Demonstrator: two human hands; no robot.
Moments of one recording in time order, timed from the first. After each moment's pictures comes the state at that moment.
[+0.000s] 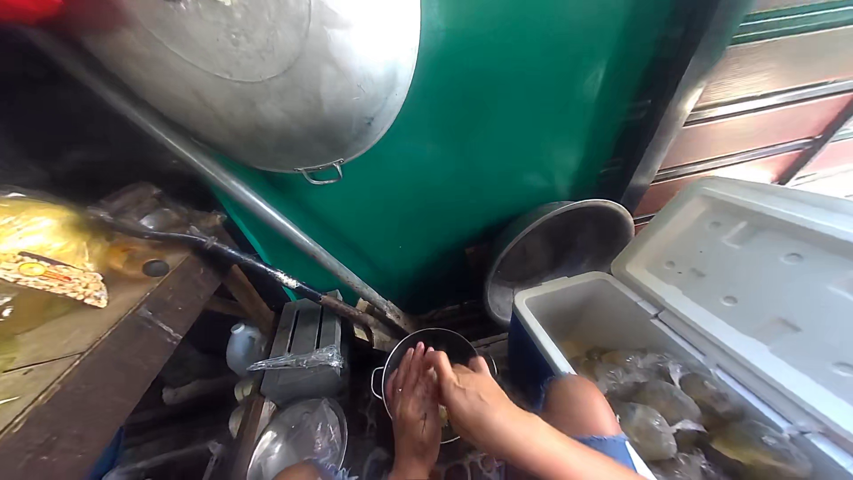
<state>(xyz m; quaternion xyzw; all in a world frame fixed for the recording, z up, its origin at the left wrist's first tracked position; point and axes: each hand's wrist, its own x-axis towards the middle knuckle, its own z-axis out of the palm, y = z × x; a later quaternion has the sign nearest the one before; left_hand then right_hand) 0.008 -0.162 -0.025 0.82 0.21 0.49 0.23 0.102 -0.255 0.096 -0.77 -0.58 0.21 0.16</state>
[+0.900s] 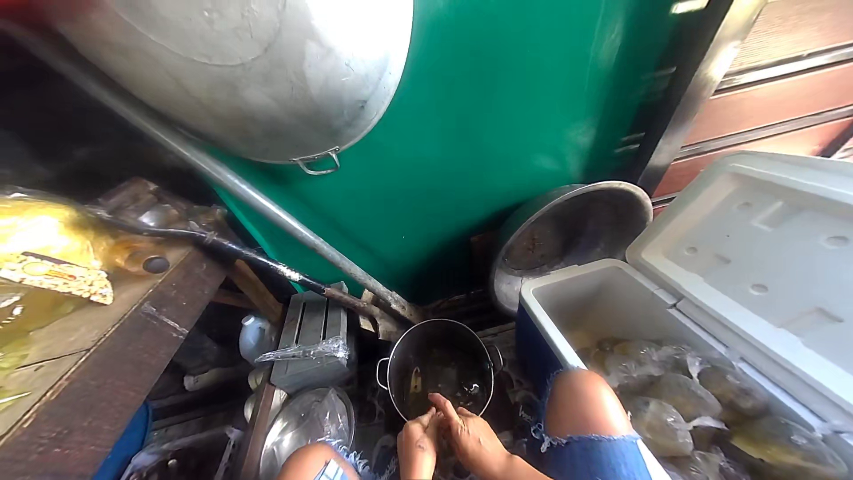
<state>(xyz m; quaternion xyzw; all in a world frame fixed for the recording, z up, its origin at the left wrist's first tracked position) -0.016 -0.165 -0.102 0.77 0.49 0.03 0.41 0.095 -0.259 -0.107 -0.75 -0.55 0.26 0.27</state>
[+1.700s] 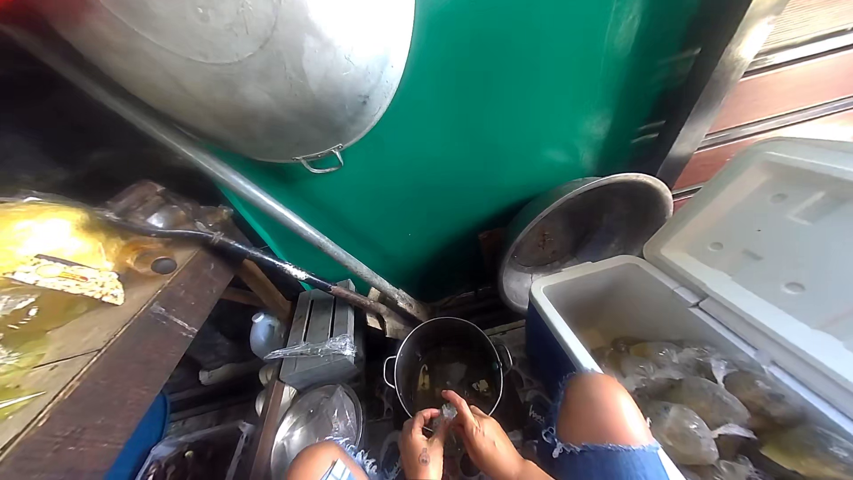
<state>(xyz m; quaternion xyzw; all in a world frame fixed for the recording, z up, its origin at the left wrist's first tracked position) -0.030 -0.171 -0.130 0.75 0.49 0.19 0.40 0.096 -0.264 -0.132 -0.73 -0.55 0.20 0.36</state>
